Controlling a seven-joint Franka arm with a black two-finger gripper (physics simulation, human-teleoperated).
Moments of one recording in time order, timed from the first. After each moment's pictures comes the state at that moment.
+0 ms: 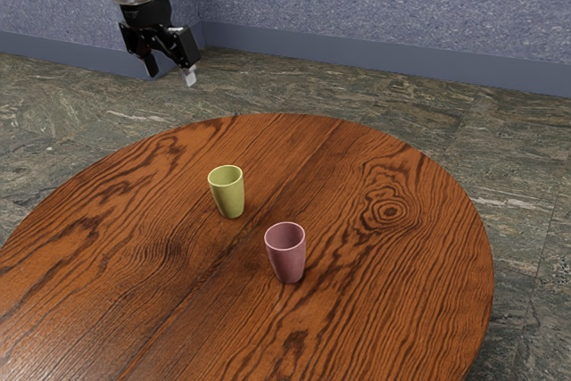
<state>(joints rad) 0.01 0.08 0.03 -1.45 -0.04 1.64 0.14</state>
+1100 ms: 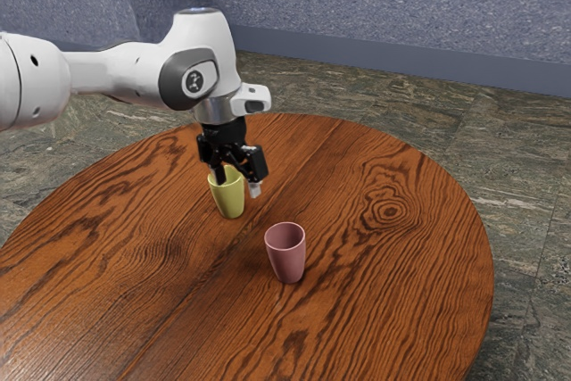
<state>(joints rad) -0.04 0.21 -0.08 -1.79 -0.08 1.94 0.08</state>
